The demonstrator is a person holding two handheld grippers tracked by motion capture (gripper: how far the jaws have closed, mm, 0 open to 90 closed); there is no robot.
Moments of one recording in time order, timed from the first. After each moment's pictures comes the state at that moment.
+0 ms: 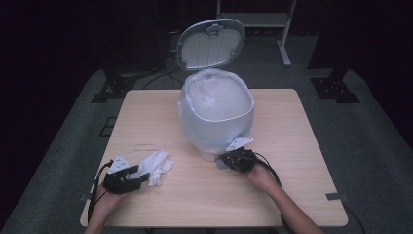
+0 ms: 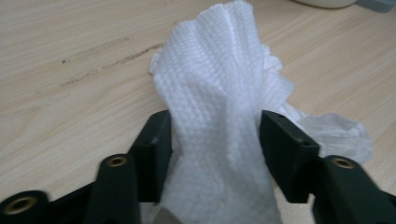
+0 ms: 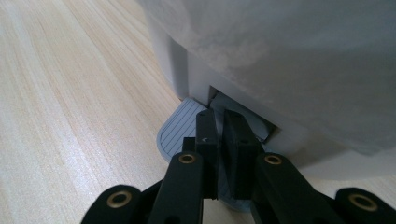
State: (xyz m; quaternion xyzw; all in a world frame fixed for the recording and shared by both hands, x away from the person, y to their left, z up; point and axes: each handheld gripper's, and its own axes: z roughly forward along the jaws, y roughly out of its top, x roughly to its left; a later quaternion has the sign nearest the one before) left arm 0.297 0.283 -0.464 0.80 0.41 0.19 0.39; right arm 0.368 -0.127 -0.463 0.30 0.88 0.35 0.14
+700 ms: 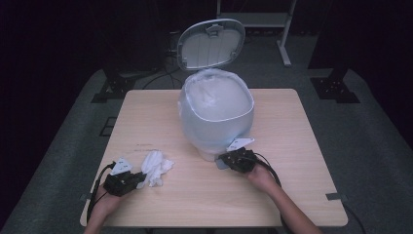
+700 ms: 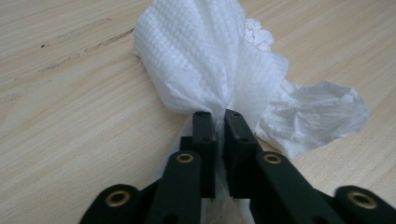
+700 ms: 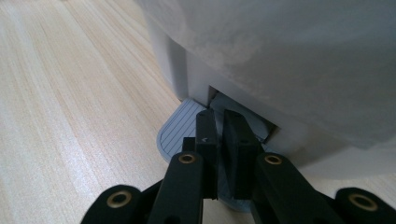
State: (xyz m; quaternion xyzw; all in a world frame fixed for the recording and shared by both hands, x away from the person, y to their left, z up) left arm 0.295 0.280 -0.468 0.82 0.40 0.17 0.36; right arm 0.367 -0.129 -0.464 0.31 0.87 0.35 0.14
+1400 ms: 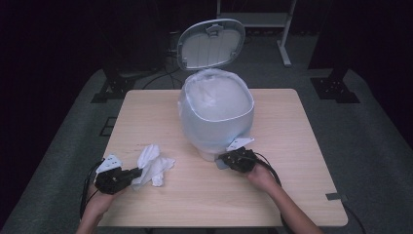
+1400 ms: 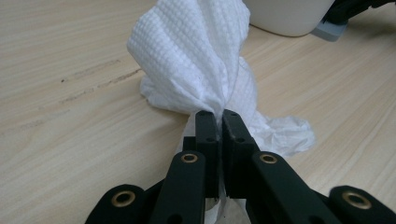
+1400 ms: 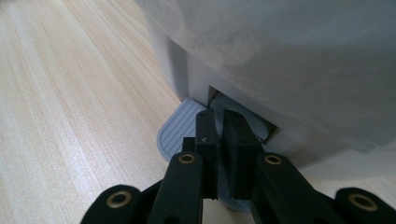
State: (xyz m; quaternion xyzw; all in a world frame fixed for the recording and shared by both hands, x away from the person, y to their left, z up) left arm 0.287 0.291 -0.438 0.79 0.40 0.16 0.43; right arm 0.368 -0.128 -0.463 0.30 0.87 0.35 0.14
